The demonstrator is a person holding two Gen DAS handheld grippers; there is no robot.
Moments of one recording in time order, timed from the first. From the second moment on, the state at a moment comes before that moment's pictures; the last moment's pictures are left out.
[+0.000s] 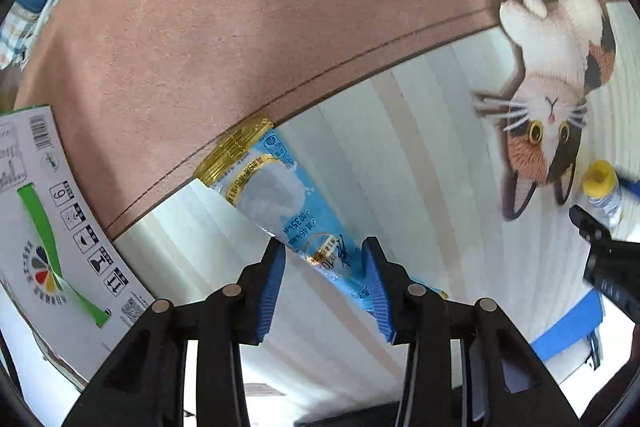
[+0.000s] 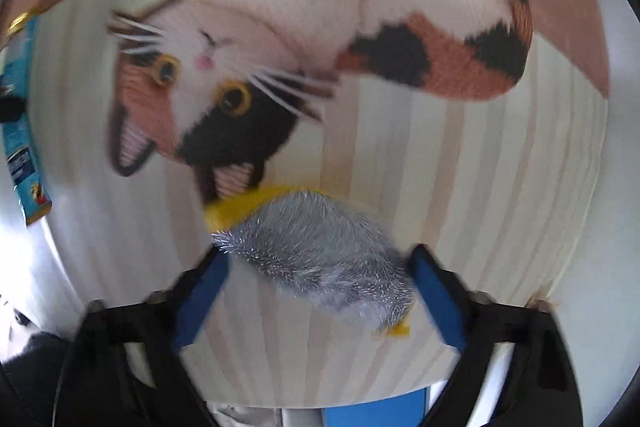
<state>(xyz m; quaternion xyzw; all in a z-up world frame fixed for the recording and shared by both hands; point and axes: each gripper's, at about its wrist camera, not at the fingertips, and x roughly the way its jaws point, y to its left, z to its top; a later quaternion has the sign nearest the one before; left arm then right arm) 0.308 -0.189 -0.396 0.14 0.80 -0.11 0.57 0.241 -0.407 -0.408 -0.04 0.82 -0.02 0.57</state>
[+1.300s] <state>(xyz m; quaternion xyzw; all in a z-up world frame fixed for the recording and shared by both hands) 0.156 -0.110 -0.325 0.03 0.73 -0.11 0.67 0.244 -0.339 -0.305 0.15 0.72 -0.03 0.68</state>
